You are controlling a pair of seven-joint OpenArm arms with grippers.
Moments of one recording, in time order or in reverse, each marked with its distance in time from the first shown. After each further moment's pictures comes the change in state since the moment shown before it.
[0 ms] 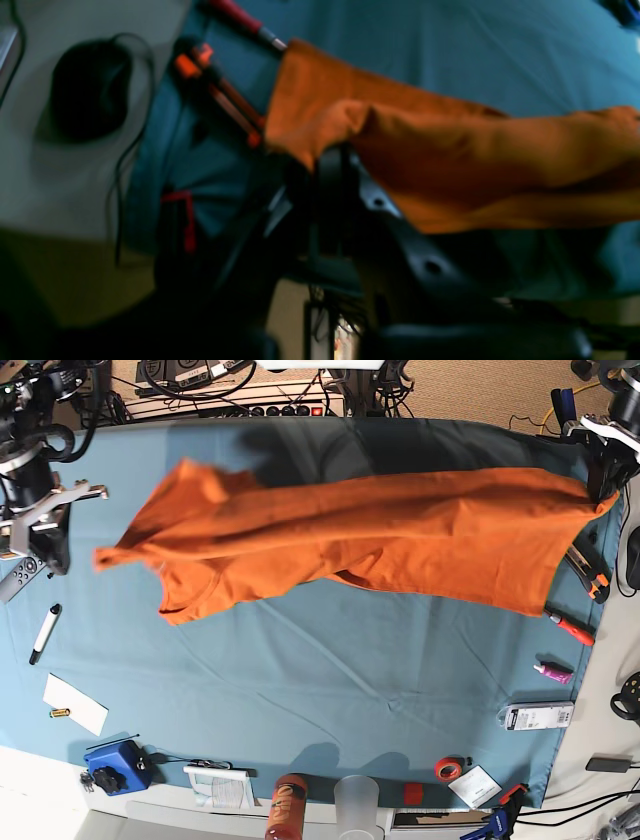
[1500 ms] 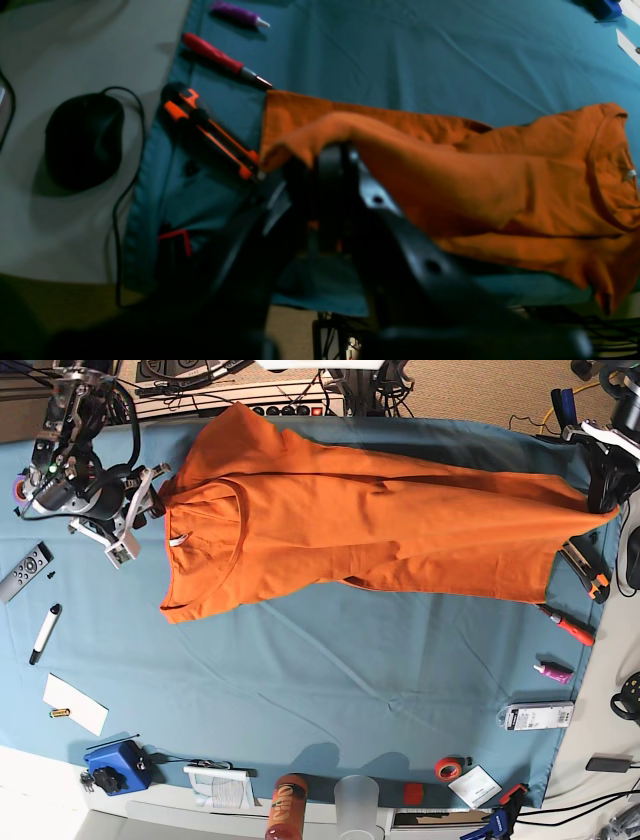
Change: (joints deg) left arm -2.0 -0.6 0.2 0.0 -0.6 -1.2 -0.3; right arm 0.9 10.1 -35.4 -24.2 -11.3 3.9 -10.1
